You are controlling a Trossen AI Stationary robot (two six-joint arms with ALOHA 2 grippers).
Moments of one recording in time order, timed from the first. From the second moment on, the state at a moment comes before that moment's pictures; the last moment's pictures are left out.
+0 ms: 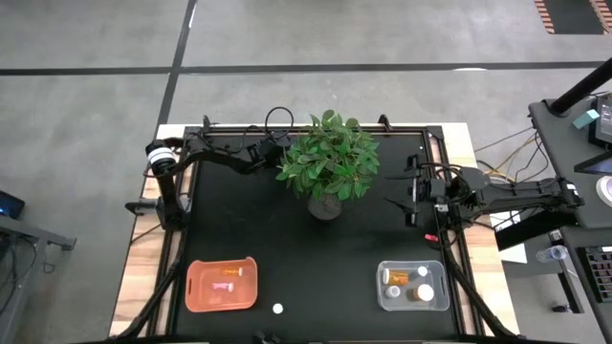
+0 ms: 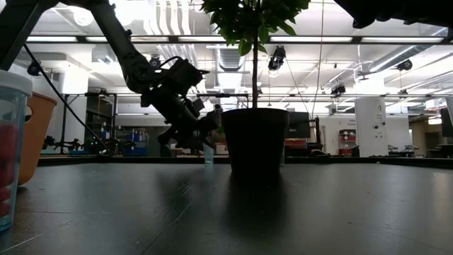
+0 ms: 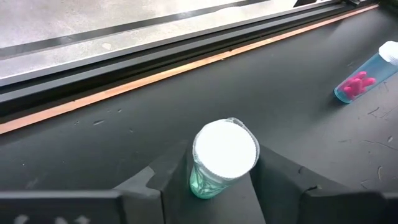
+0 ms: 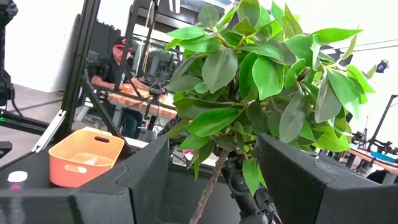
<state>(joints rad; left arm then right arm) 0.49 1.84 0.89 0.36 -0.27 -0.46 0.01 0.45 0.31 0.42 -0.02 -0.32</state>
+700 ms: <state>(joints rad) 0.46 1.83 0.89 0.36 -0.33 -0.44 0.01 0.45 0.31 0.41 -0.02 -0.32</state>
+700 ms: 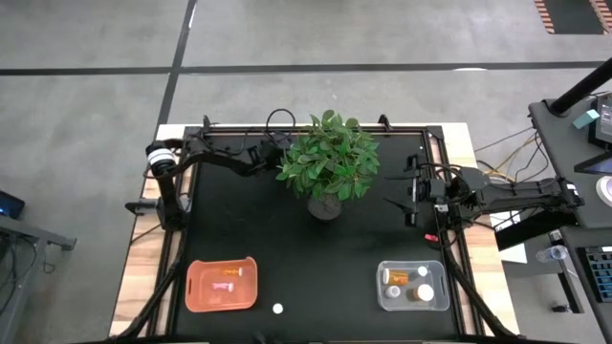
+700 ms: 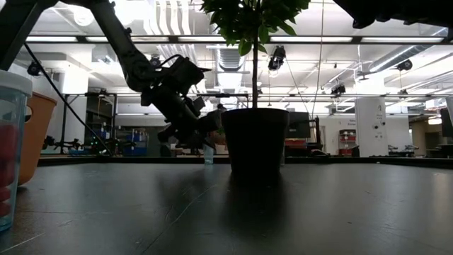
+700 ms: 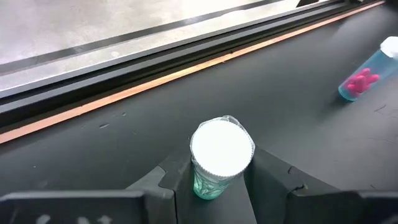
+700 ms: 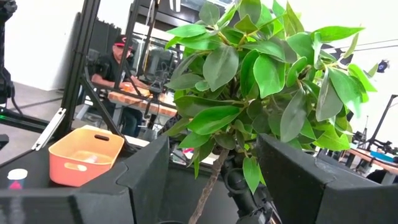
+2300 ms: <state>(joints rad) -0.59 1.15 1.01 -0.40 -0.38 -1.08 0.01 0.45 0.31 0.42 0.00 -0.31</state>
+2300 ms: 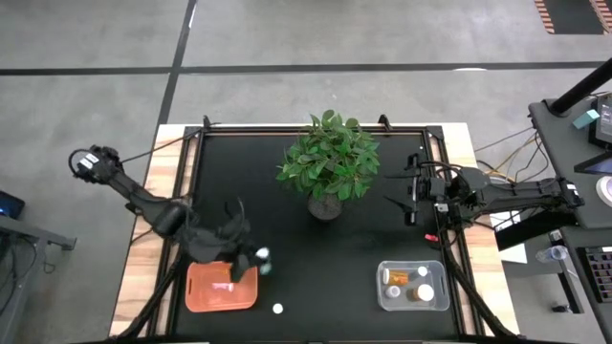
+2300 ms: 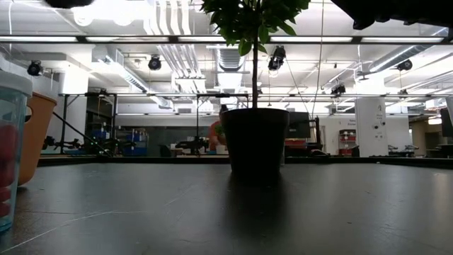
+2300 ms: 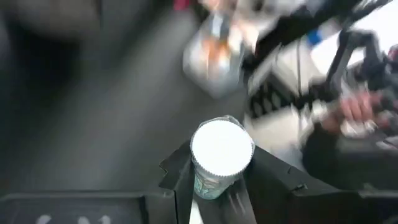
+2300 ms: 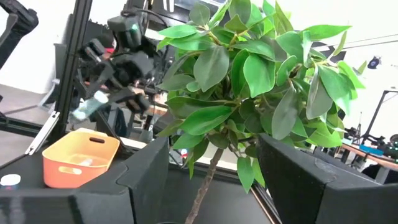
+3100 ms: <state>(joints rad) -0.71 1.61 1.10 -1.12 0.36 -1.20 0.01 0.44 0.31 0.46 0.00 -0.38</state>
